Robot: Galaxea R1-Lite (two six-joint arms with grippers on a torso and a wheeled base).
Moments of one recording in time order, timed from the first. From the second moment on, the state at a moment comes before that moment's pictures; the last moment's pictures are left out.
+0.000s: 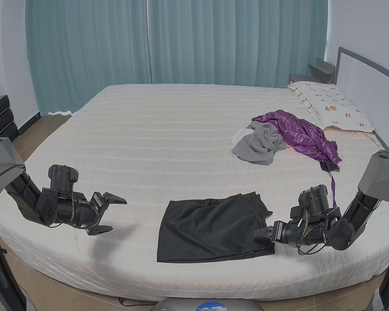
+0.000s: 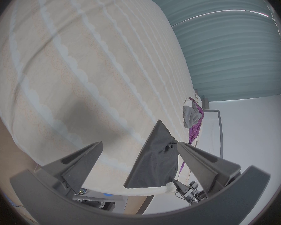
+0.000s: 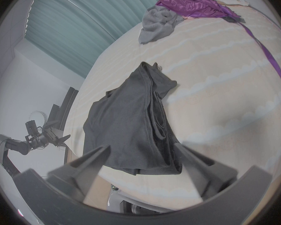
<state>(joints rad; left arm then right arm) -0.01 2.06 -0.73 -0.50 -0.52 -0.93 0.36 2.13 -0.57 -0.74 0.24 0.61</state>
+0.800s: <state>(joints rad) -0.01 2.06 -0.73 -0.50 -0.52 -0.93 0.32 2.09 -0.42 -0.76 0.24 0.57</state>
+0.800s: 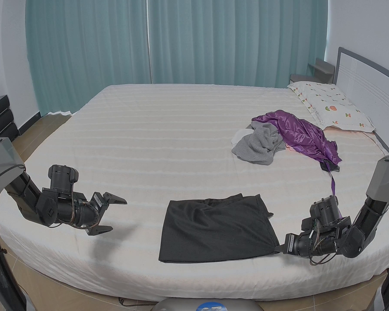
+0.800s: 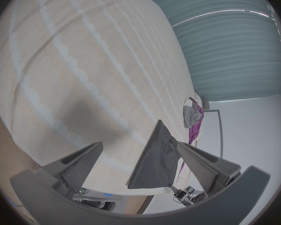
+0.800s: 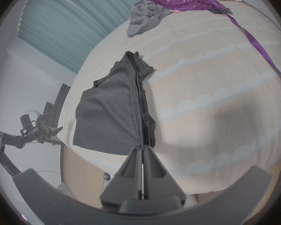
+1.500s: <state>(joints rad) -0.02 2.06 -0.73 -0.50 -0.52 -0.93 0.29 2.17 -0.75 -0.73 0.26 0.70</state>
